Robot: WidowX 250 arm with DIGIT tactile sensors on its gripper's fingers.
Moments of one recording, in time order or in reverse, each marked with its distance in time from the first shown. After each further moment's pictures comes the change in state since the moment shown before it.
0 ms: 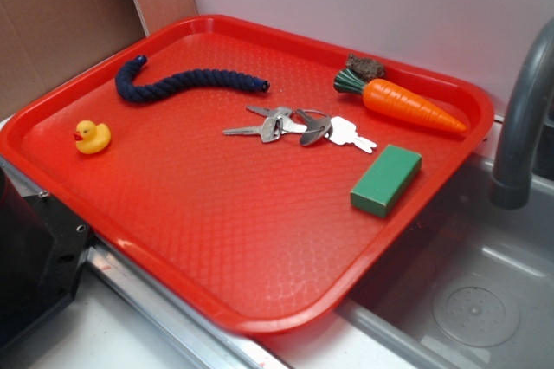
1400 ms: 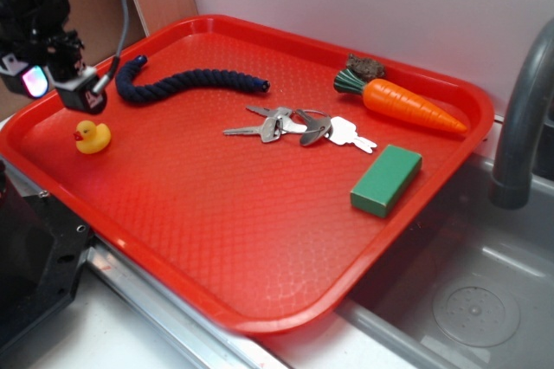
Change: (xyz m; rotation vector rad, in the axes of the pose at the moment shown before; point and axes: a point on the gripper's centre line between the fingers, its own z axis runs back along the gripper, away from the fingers) arm 0.002 0.121 -0.183 0.077 0.068 0.253
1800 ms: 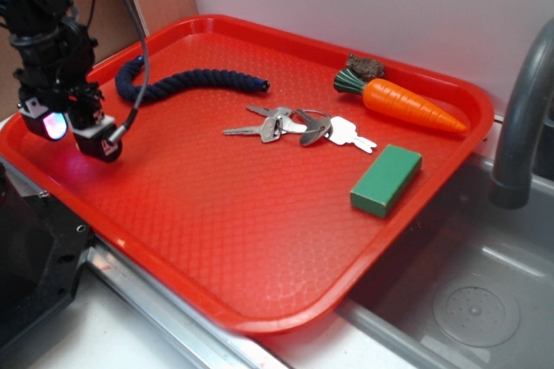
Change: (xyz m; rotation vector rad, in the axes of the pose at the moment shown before) arm -0.011 -0.015 -0.038 -0.002 0.089 -0.050
